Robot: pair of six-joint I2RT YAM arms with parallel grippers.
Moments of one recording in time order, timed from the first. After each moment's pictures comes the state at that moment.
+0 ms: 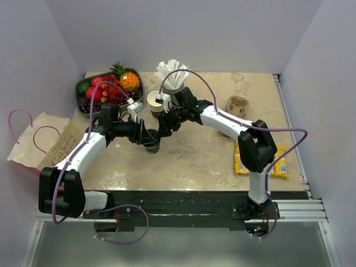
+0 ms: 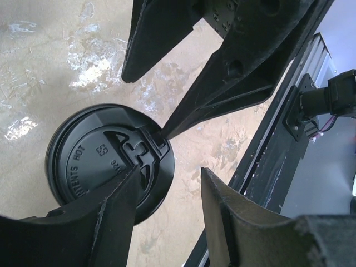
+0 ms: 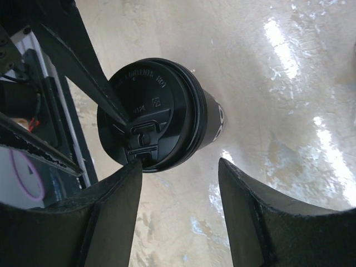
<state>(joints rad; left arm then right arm) -0.14 1.30 0.84 -0.35 0.89 0.00 0.69 1.95 1.57 -0.42 -0.62 0.00</state>
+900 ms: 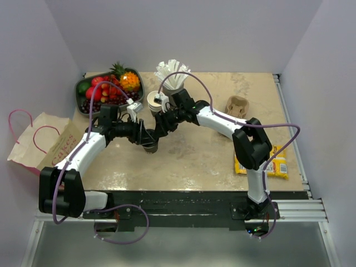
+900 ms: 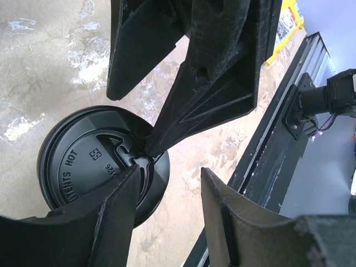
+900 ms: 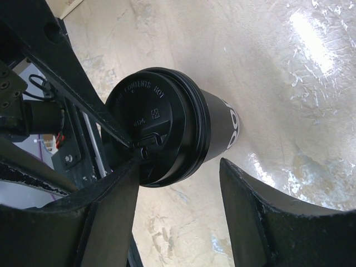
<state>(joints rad) -0.13 1.30 0.84 -0.36 0.90 0.01 0.70 2.03 1.58 -0.35 -0.68 0.15</state>
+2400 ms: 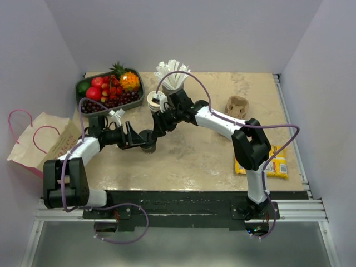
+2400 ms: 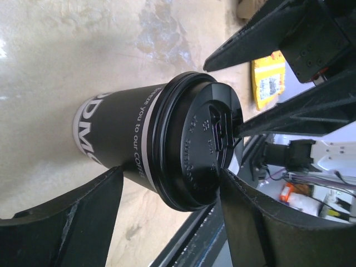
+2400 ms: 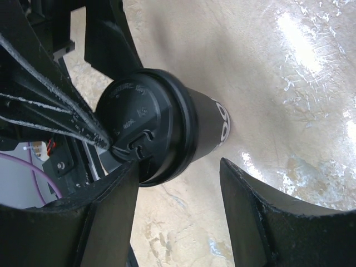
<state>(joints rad) 0.09 1.38 0.69 -0.25 0.93 -0.26 0.71 2.03 1.60 -0.36 -0.61 0.15</state>
